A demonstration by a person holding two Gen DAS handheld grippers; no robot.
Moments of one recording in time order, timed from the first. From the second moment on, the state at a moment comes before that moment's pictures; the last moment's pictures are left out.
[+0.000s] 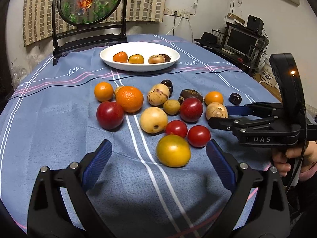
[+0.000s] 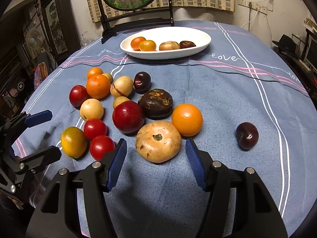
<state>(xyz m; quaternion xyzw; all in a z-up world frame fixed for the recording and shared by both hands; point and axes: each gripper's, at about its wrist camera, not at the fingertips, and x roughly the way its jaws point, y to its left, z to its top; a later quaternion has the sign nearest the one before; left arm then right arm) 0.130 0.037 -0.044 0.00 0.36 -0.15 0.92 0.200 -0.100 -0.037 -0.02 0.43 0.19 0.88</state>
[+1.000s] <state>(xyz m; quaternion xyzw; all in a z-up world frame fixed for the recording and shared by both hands) 0.140 0.015 -0.058 0.05 0.40 -0.19 0.90 0.196 -0.126 -0.032 0.07 0.40 0.20 0.89</state>
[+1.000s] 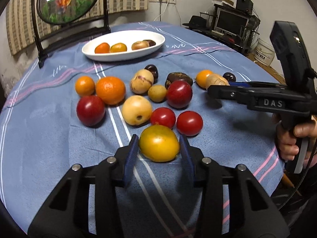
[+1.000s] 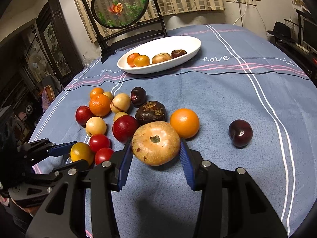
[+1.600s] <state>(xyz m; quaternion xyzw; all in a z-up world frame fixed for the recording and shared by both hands) 0.140 0.017 -0.057 0.04 0.40 -0.19 0.90 0.191 -0.127 -0.030 0.07 0.39 0.21 0.89</state>
